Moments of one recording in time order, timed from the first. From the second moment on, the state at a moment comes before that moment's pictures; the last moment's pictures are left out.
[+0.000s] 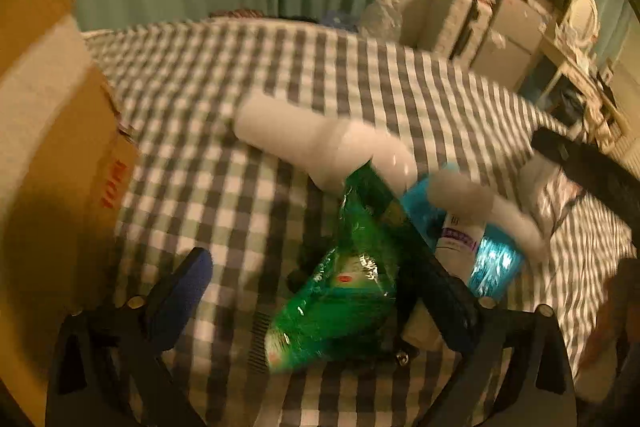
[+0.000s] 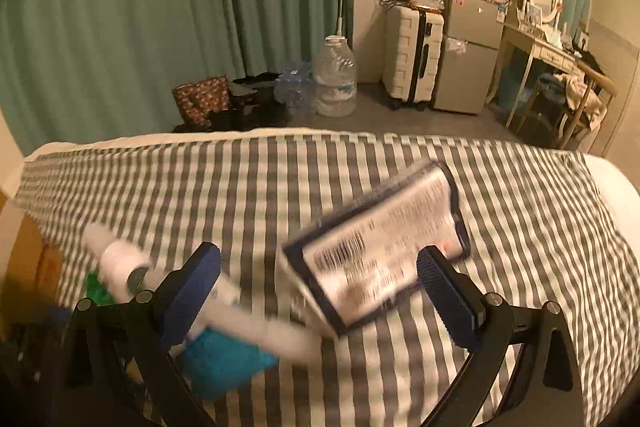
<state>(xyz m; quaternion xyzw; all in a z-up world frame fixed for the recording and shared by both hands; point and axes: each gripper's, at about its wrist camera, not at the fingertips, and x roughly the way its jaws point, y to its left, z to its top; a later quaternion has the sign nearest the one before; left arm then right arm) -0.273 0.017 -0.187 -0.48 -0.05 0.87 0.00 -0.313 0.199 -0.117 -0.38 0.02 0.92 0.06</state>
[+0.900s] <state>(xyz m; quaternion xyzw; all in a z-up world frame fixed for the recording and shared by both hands) -0.207 0.026 -0.128 -0.43 -0.04 0.90 0.01 -0.252 0.283 -0.107 -0.40 0.11 0.91 0.03</state>
